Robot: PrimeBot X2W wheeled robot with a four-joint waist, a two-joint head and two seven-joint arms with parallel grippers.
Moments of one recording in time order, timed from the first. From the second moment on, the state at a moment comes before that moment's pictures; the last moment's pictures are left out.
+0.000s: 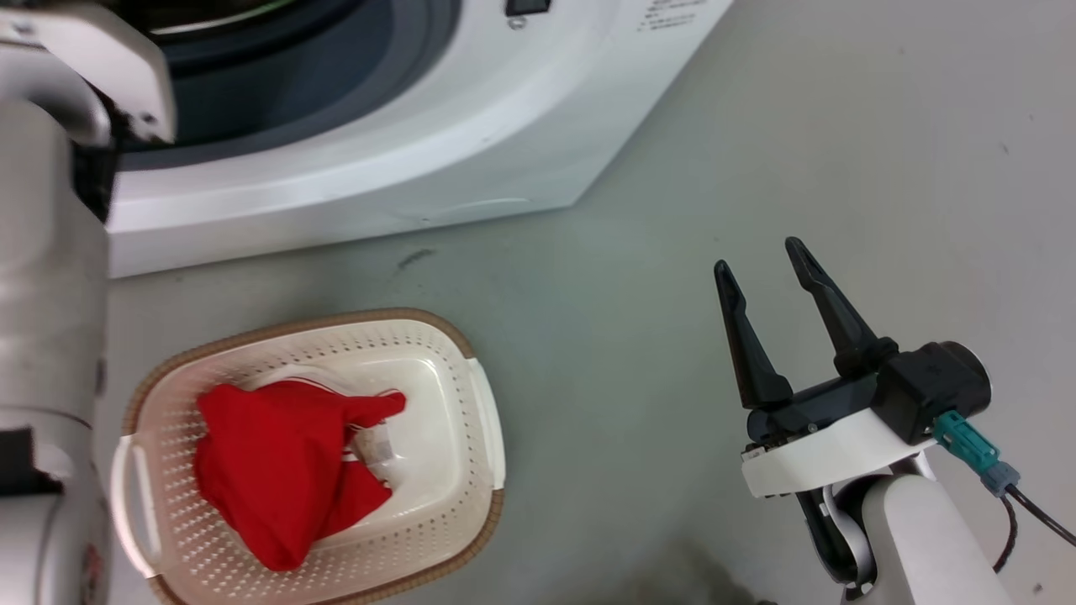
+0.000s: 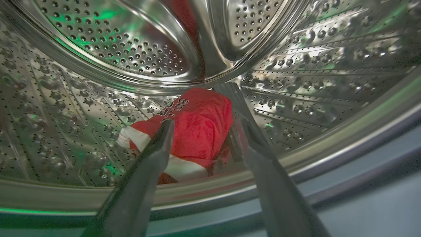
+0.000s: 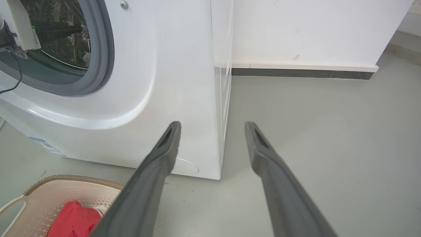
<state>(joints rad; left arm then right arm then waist) -1.16 0.36 -0.09 0.98 -0.02 -0.10 -0.15 -0.25 -0.05 0.20 0.07 0.12 0.13 -0.24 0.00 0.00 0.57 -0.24</state>
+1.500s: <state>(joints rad) -1.66 0.69 -0.43 1.10 -0.09 -0.09 0.51 -0.28 -0.05 0.32 0.06 0.26 0.13 -0.26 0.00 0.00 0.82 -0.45</state>
